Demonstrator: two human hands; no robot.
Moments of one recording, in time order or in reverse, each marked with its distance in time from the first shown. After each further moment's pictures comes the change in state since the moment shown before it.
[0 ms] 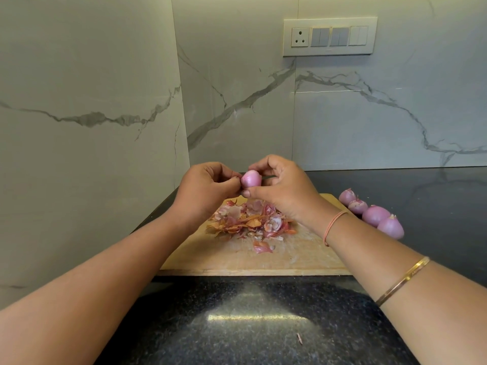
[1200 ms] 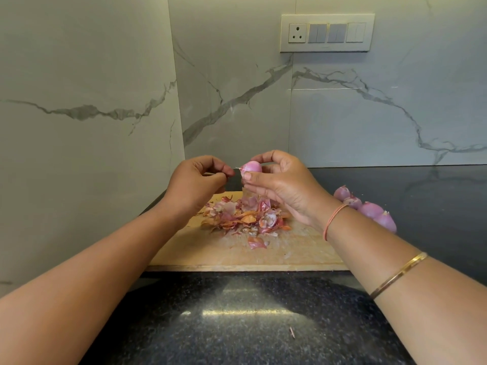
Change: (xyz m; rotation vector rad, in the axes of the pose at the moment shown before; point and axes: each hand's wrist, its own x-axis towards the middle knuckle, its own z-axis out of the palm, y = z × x) left_hand 0.005 -0.003 -0.004 -0.015 0.009 -0.022; right_hand -0.003 -0.004 -0.007 0.482 -0.037 0.194
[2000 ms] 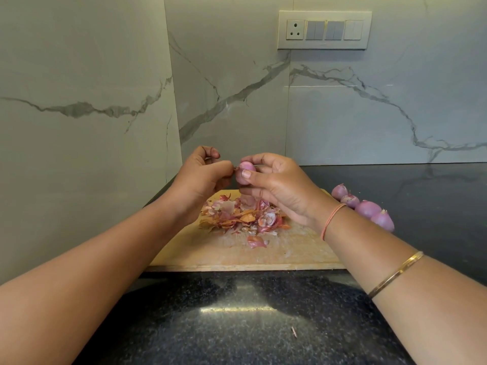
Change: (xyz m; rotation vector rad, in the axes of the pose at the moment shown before) left_hand 0.009 0.004 0.008 -0.449 -0.057 -0.165; right_hand 0.002 0.003 0.004 -0.031 -0.072 0.001
